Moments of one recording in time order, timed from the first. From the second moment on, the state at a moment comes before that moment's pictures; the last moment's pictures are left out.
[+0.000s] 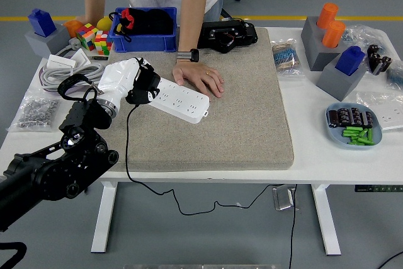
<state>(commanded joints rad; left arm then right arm) -0.66 0.19 -0.69 -0.97 1.88 0.40 0.30 -0.04 -0.29 1.20 0.38 -1.05 -0.01 -0.16</state>
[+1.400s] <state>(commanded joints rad) -0.77 0.11 -0.53 -0.67 1.80 0.43 0.23 -0.04 -0.30 1.17 0.38 -1.04 -0.01 -0.16</state>
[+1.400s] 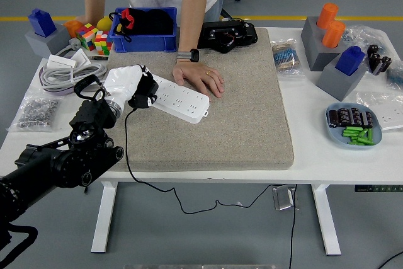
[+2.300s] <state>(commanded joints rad) -0.81 0.11 -0.47 -0.62 1.77 0.41 0.23 -0.04 -0.30 1.17 0.38 -1.04 0.00 -0.16</state>
